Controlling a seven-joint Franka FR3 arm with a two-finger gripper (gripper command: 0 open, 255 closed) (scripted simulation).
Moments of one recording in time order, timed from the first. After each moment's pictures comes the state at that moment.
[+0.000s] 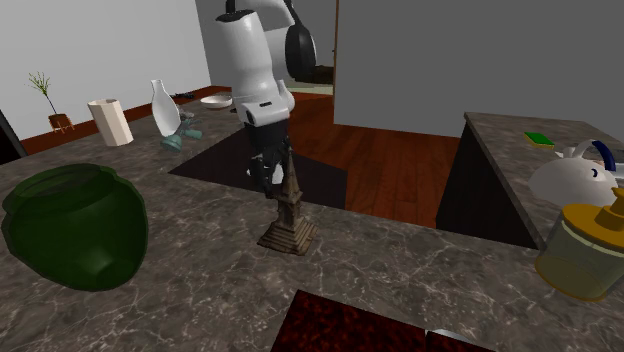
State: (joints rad) arm 0.08 -0.02 -0.88 -2.03 0.17 2.08 -1.20
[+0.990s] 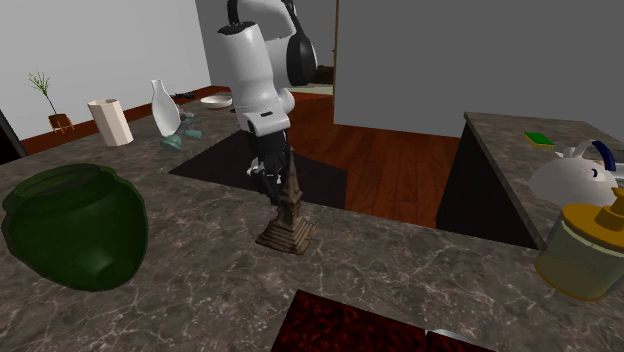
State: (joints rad) arm 0.08 0.01 -0.88 -2.06 0.20 2.12 -1.22
